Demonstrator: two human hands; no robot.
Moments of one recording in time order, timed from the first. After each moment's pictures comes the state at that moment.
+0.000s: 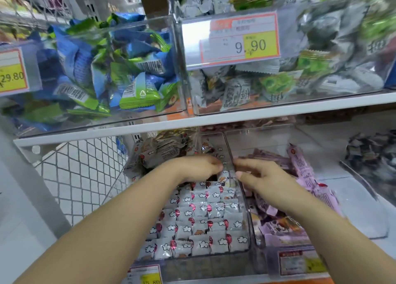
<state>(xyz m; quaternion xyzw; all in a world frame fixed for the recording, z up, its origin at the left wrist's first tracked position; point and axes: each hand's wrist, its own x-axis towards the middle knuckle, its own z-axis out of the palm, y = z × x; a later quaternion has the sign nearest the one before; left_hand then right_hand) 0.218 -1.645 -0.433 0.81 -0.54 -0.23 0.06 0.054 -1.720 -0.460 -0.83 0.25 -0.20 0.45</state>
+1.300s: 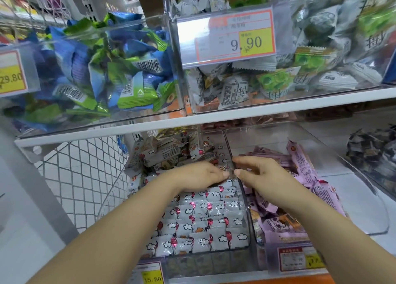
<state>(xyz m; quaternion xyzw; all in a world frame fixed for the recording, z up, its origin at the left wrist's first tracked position) 0.208 -1.632 -0.443 0.79 -0.54 -0.26 0.12 0.054 -1.723 -0.461 -0.83 0.25 -0.22 0.45</state>
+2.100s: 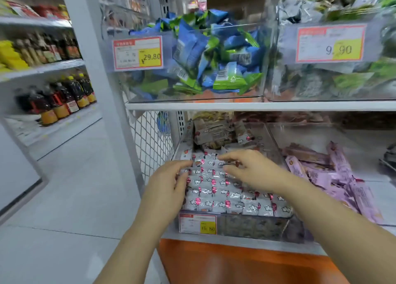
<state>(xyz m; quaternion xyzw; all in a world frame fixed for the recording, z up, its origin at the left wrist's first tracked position) 0.198 -1.444 -0.467 0.83 -0.38 0.09 0.40 0.112 -1.633 -0.438 -0.96 0.09 -0.08 0.25</state>
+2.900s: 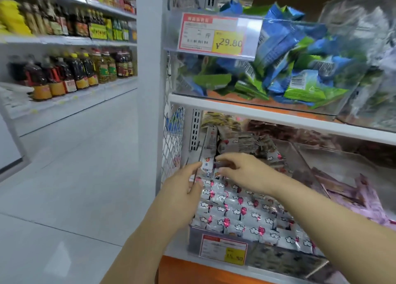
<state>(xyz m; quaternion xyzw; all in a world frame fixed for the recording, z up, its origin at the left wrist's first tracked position) 0.240 -1.430 -0.483 0.80 -0.32 -0.08 0.50 0.197 -1.602 -0.437 -0.97 0.12 -0.01 0.20</state>
